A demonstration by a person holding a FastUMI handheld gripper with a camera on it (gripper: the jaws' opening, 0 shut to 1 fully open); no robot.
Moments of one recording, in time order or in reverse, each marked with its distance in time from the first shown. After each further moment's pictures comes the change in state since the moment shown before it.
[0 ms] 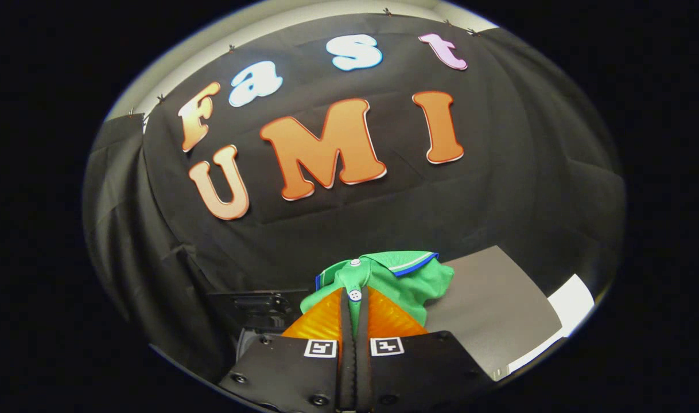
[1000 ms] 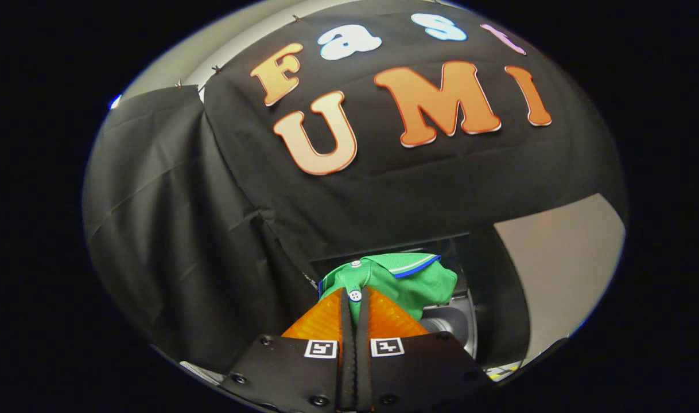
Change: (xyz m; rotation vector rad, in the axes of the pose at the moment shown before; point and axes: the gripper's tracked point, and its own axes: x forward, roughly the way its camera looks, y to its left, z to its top) arm 0.051 0.275 -0.167 -0.011 0.170 0.273
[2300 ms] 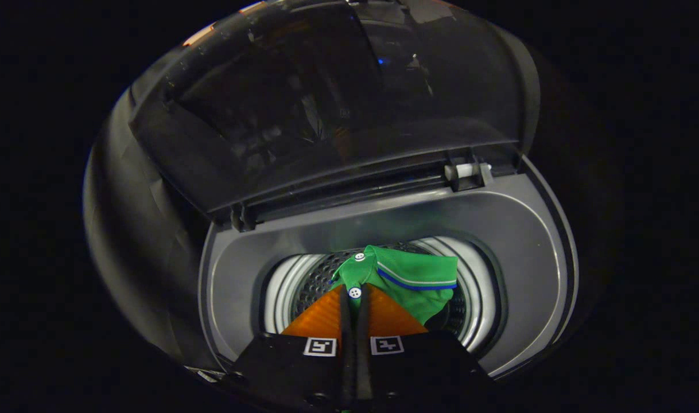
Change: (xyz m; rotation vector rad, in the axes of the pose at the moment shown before) arm 0.235 -0.150 -0.278 0.112 0.456 -0.218
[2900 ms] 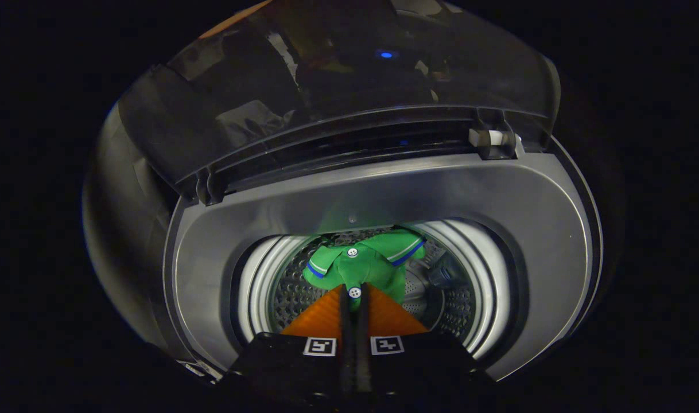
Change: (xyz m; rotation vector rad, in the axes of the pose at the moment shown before) arm 0.030 -0.011 -0.019 -0.034 0.078 -0.053
